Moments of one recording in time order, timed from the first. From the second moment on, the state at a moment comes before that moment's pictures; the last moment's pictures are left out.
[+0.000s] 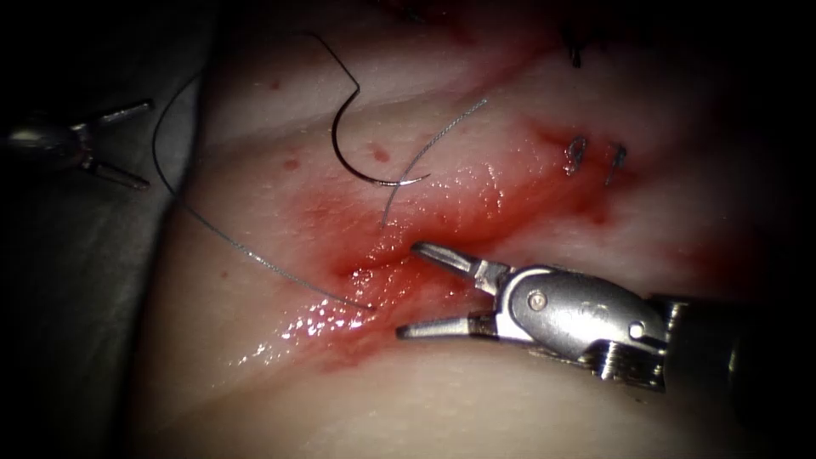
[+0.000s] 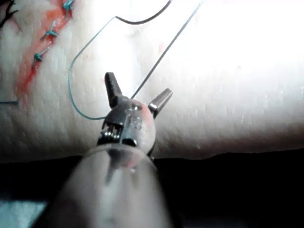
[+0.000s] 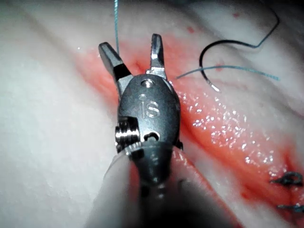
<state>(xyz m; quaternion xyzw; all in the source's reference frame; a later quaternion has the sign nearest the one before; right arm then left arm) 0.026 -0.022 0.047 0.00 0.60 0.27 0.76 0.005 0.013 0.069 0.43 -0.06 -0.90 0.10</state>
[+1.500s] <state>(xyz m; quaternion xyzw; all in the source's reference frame) 0.031 -0.026 0.041 0.03 0.45 0.31 0.84 -0.005 0.005 0.058 0.41 -0.11 -0.90 0.04</state>
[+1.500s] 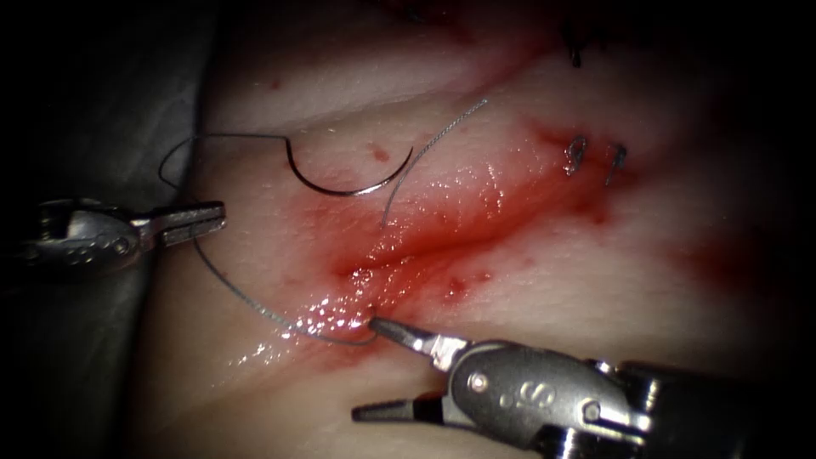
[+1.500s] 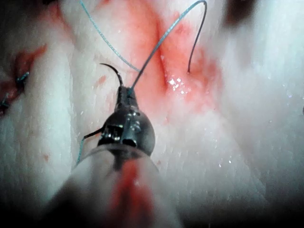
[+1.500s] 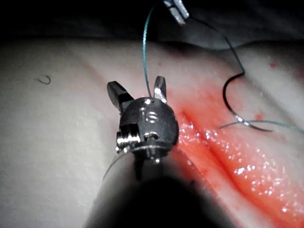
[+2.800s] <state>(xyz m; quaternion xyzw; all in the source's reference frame) 0.034 -0.028 0.034 0.00 0.35 0.35 0.87 -0.013 -0.001 0.052 0.41 -0.12 -0.90 0.04</state>
